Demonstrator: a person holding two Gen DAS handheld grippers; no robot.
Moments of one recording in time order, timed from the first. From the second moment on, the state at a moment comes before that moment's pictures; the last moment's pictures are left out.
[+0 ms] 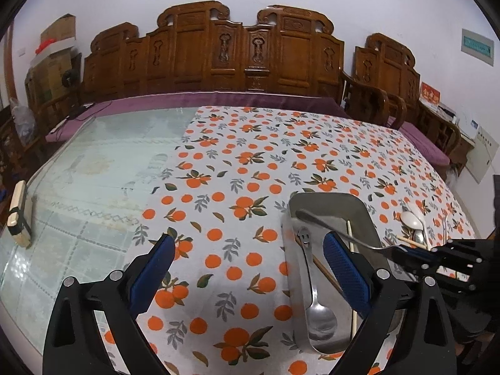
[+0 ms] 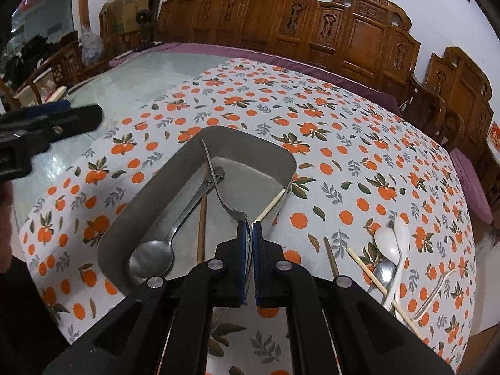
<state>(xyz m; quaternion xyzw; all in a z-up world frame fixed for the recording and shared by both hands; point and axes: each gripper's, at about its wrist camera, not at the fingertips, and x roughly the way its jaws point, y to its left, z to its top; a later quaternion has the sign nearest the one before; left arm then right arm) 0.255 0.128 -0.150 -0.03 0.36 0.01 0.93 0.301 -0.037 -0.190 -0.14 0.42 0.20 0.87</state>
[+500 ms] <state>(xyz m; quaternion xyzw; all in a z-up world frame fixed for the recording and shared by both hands) 0.253 0.131 -0.147 -0.04 0.35 0.01 0.94 0.288 -0.030 -0.191 -0.11 0.42 0.23 0.87</state>
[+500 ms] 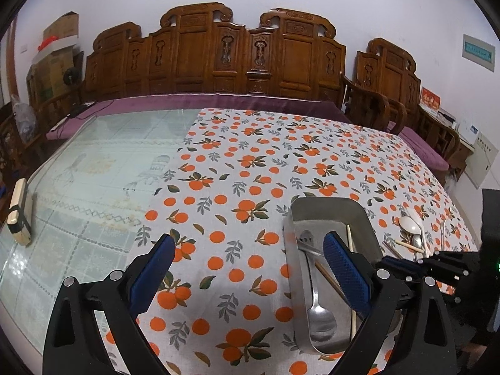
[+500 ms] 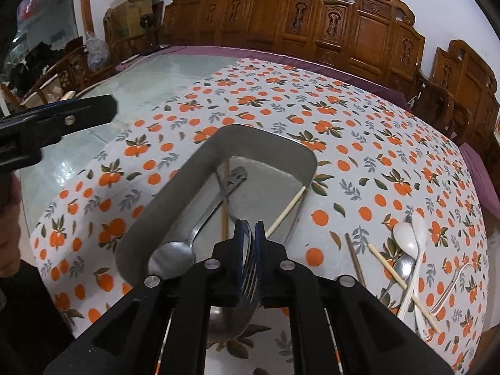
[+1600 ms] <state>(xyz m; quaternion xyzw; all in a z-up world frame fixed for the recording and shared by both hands) 0.249 0.102 -0.146 -0.03 0.35 -0.02 0.94 0.280 -0.143 -0.167 -0.05 0.40 0.24 0.88</state>
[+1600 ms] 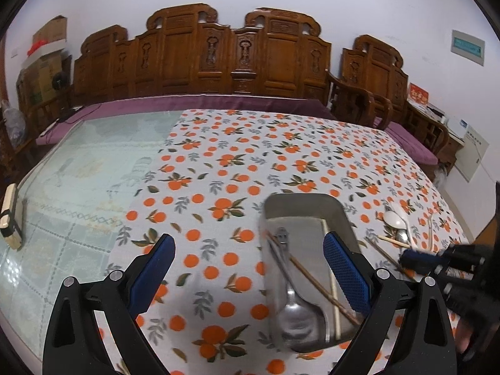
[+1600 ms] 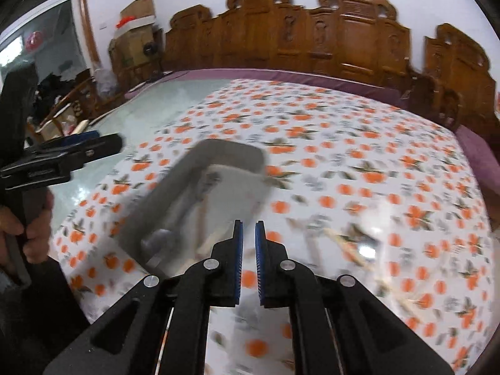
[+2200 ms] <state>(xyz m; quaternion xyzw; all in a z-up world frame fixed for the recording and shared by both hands) 0.231 0.005 -0.161 0.02 0.36 -0.11 0.93 0.274 -0.211 -0.232 -0.05 0.45 0.21 0.87</state>
